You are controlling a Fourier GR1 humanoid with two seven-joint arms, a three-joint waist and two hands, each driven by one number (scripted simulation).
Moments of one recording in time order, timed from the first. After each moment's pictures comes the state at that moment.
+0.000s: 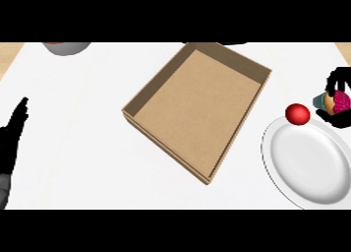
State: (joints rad) left arm -0.09 0.54 -0.05 -1.31 0.00 0.27 0.06; right arm -0.52 -0.81 0.23 -1.01 0.46 -0.12 -0.40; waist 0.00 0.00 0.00
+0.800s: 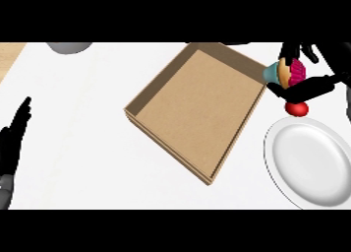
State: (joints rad) left arm -0.08 0.51 -0.03 -1.34 -0.05 0.25 0.08; right arm -0.69 -0.63 0.18 -1.35 0.34 0.09 -0.11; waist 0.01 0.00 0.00
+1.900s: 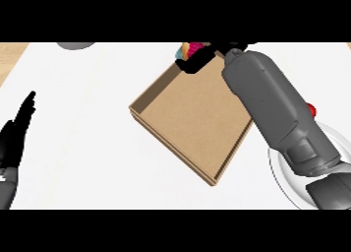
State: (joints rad) left arm -0.13 0.47 0.00 -1.31 -0.09 0.21 0.06; right arm -1.19 -0.14 0.17 -0.62 0.50 -0.08 0.04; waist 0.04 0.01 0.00
